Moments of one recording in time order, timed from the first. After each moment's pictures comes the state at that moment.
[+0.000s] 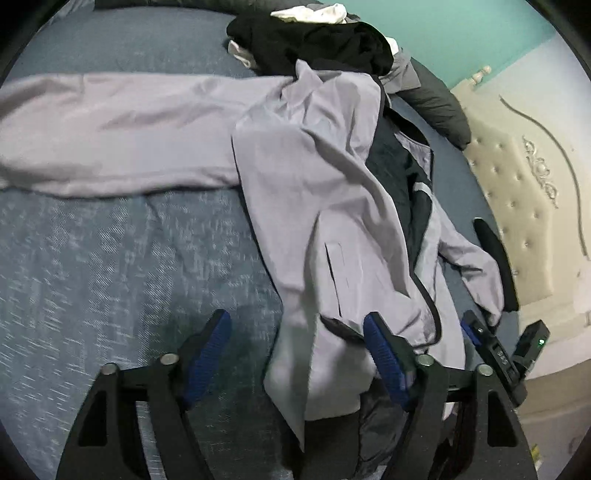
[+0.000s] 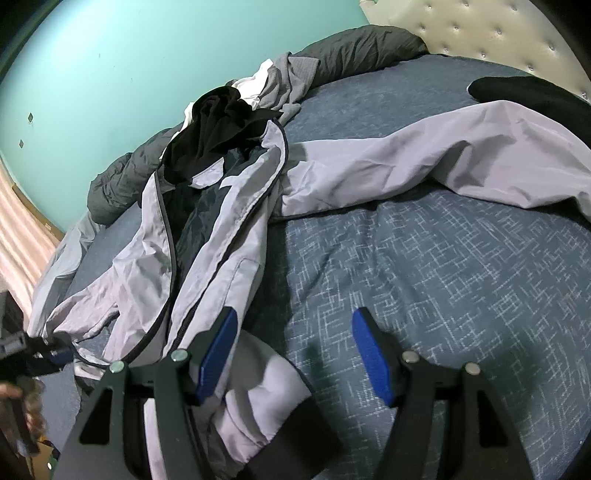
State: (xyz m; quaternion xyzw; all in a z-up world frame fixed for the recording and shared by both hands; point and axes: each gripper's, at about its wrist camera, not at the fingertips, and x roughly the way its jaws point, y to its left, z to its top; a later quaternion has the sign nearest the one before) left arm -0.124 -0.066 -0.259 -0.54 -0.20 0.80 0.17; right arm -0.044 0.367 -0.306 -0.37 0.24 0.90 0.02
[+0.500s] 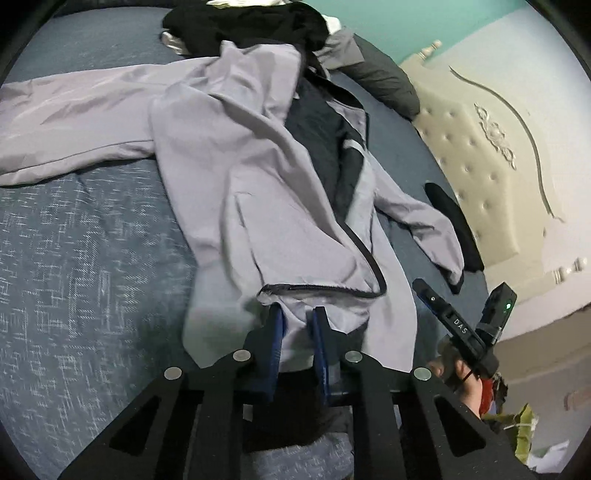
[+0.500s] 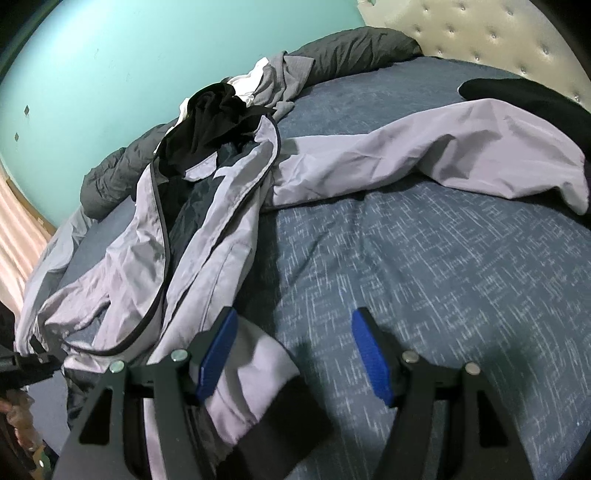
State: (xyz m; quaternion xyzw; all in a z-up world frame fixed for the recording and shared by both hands) left arm -0.083 -0.016 -0.242 -0.53 -0.18 0.78 0.26; right arm -0.020 0.362 -0.307 -0.38 0.22 0.90 0.04
